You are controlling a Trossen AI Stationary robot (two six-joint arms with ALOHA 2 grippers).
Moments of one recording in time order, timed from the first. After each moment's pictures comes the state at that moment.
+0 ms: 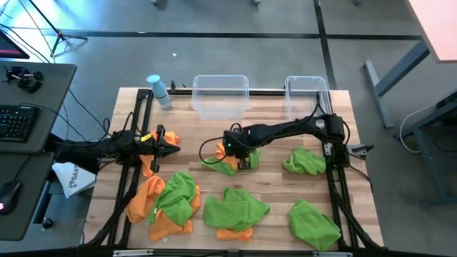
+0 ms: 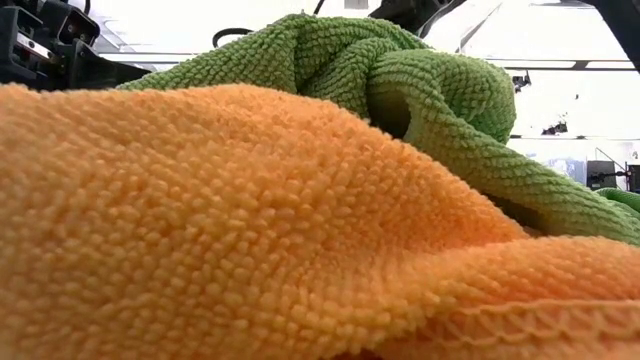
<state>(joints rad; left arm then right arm) 0.01 0.02 0.01 0.01 0.02 0.00 -0.05 2.02 1.44 -0.66 0.03 -0.20</state>
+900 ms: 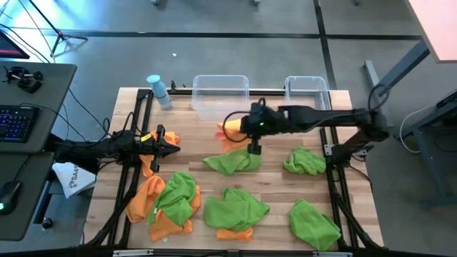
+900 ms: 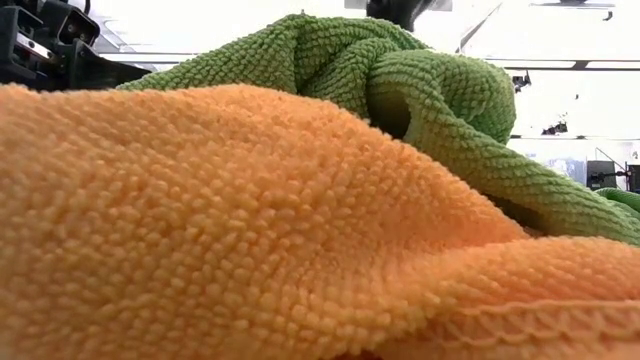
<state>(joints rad) 0.01 0.02 0.01 0.02 0.02 0.00 -0.05 1.55 1.44 -0.68 0.16 -0.10</state>
